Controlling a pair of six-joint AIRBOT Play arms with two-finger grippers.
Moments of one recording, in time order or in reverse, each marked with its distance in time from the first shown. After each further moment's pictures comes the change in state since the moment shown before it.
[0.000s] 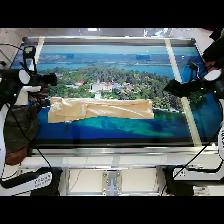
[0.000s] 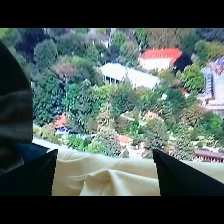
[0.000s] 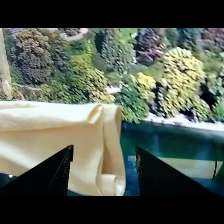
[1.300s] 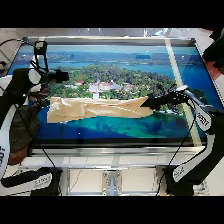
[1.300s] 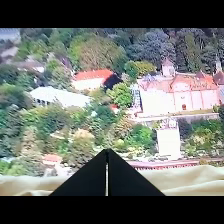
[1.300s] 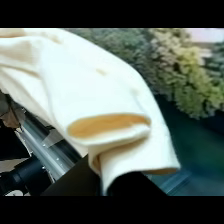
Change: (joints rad) left arm -0.121 -0.058 0.004 -0.132 0.048 0.001; right arm 0.145 -0.381 -0.032 0.424 0.150 -0.193
